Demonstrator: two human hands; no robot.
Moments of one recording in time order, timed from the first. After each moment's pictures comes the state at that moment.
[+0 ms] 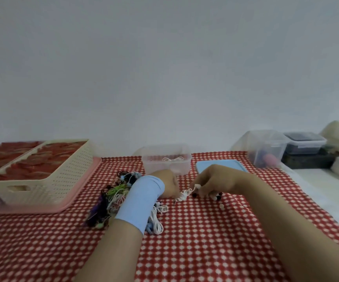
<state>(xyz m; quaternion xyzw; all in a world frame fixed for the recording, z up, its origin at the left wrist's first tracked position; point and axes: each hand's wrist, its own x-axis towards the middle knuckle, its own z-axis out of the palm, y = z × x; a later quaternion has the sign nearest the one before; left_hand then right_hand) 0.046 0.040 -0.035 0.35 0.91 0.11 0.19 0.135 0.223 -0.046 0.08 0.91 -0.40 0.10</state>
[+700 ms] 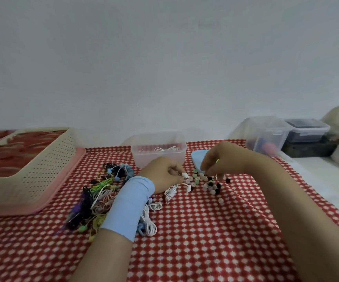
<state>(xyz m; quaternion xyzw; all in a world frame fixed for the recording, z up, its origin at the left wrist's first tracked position) 0.031 0.046 -0.062 0.39 0.85 0.31 0.15 0.134 0.245 -0.024 0.12 0.94 -0.31 0.04</state>
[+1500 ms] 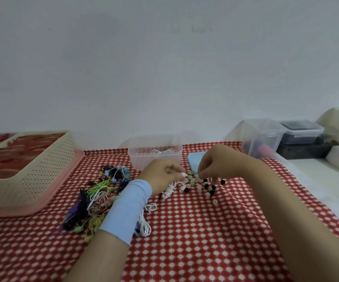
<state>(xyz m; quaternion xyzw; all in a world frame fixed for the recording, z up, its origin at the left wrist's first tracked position) 0.041 0.051 -0.064 0.35 0.83 0.41 0.16 0.138 0.240 -0.026 0.12 0.95 -0.27 0.04</state>
